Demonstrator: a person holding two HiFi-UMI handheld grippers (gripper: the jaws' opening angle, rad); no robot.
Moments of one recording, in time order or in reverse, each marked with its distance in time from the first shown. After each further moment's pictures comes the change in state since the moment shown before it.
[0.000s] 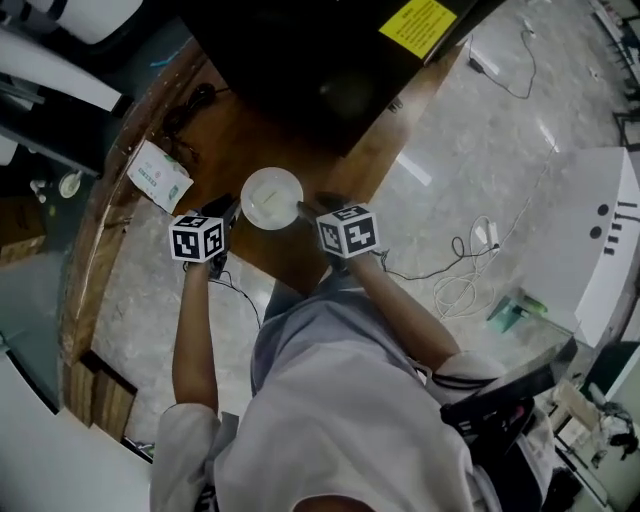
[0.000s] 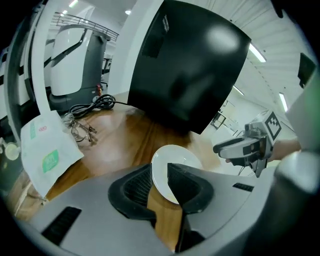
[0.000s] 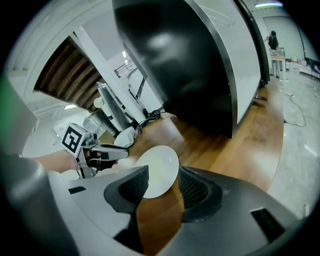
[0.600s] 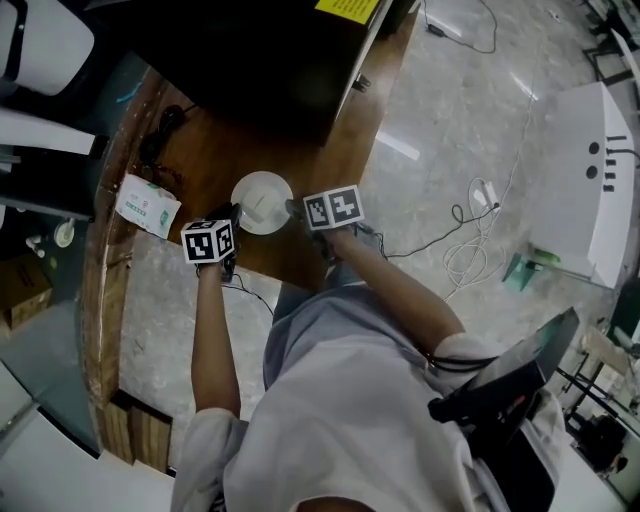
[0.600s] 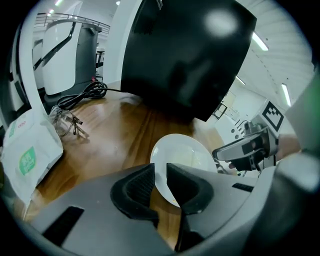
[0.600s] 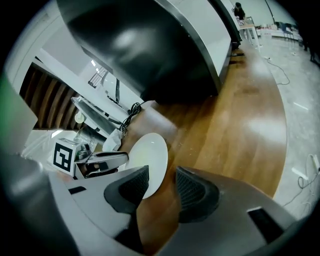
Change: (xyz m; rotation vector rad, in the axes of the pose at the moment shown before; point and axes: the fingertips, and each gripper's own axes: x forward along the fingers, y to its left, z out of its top) left arm 0.045 -0.003 -0.023 0.040 0.110 0.024; right arm 0.033 -0.027 -0.037 0.312 0.076 -0.024
